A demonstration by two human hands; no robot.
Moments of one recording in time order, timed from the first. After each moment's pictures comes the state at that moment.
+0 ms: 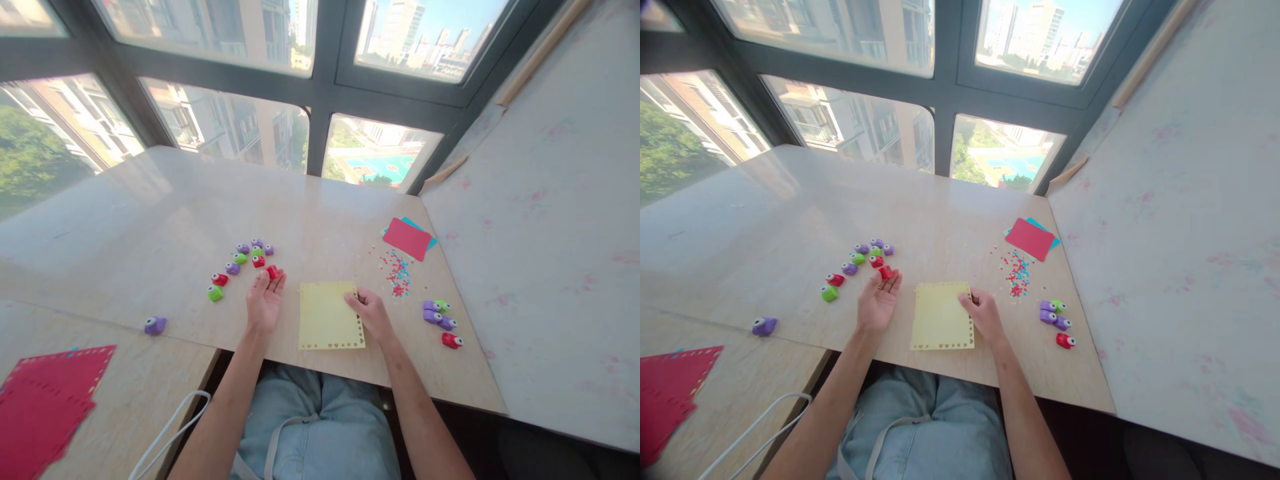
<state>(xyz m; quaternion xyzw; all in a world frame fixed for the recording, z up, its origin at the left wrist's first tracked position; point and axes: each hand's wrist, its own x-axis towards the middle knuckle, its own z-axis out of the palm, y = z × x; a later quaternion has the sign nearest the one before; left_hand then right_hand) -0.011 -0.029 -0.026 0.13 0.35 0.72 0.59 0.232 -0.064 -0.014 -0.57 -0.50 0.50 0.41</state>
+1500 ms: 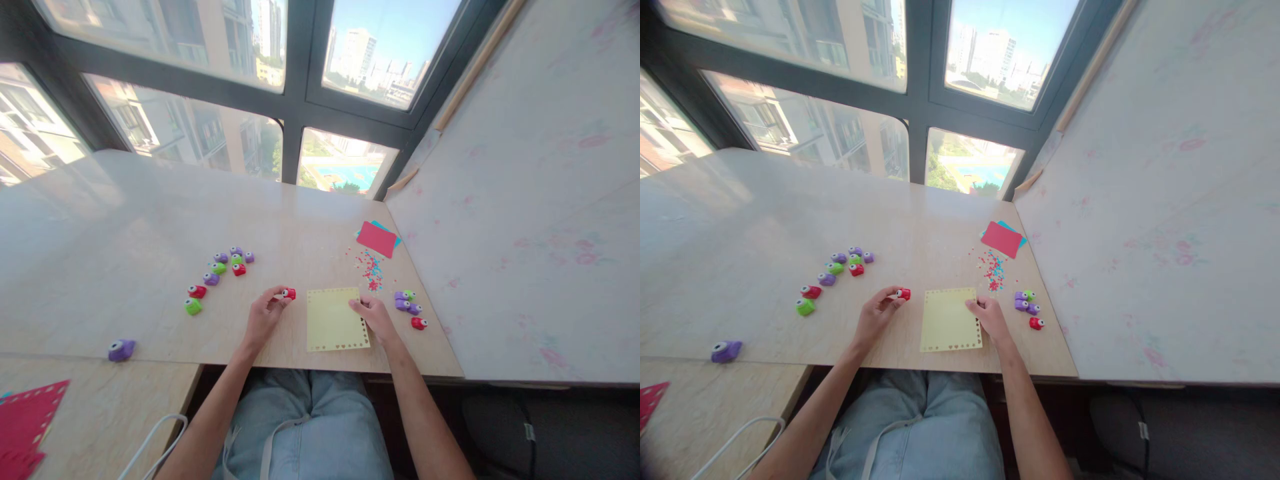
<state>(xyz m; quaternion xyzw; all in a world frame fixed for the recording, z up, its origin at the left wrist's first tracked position) -0.006 -0.049 -0.032 0.57 0.49 0.49 0.44 0.275 -0.091 -0.009 -0.64 -0.44 0.47 0.42</state>
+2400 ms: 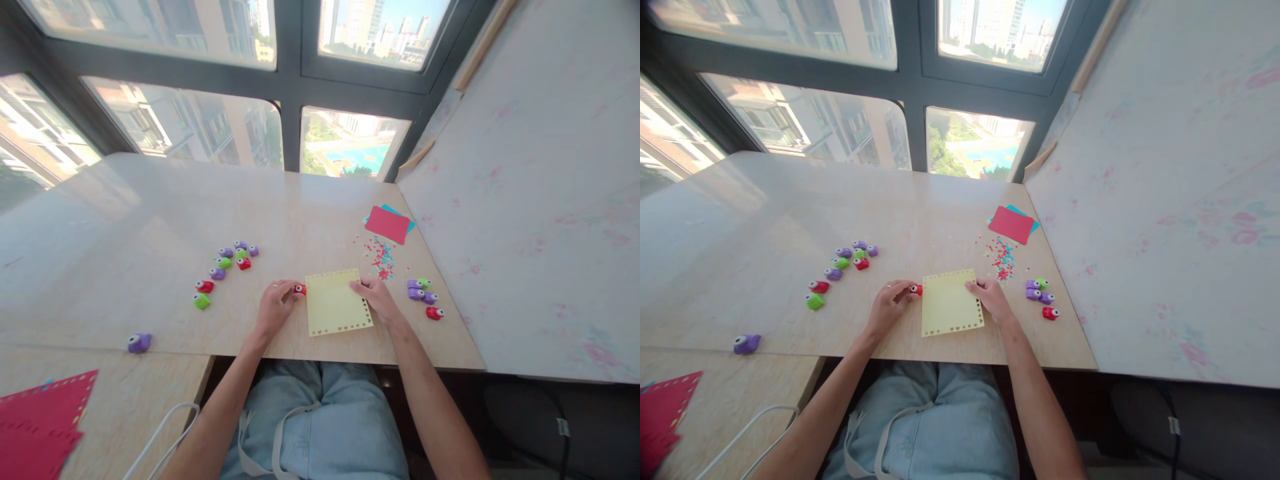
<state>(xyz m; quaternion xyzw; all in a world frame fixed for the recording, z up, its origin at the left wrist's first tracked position) 0.000 -0.040 -0.035 0.75 0.49 0.38 0.24 0.273 -0.066 -0.017 -0.57 -0.41 0.57 0.42</state>
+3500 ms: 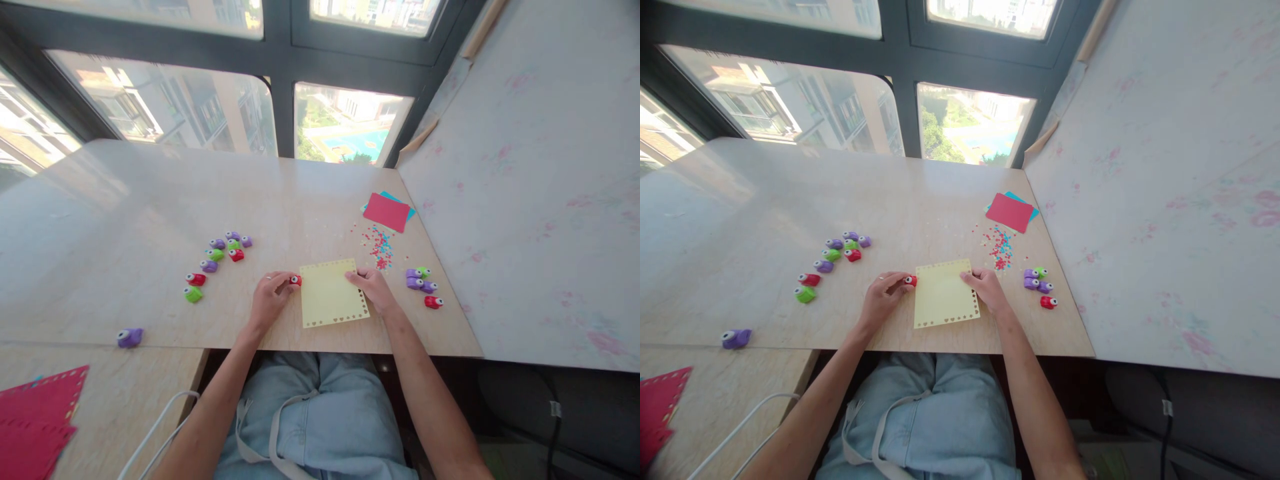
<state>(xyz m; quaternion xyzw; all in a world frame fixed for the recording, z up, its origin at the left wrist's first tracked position) 0.003 -0.041 -0.030 0.73 0.49 0.39 0.27 0.273 -0.064 -0.023 -0.60 -0.43 0.53 0.41</state>
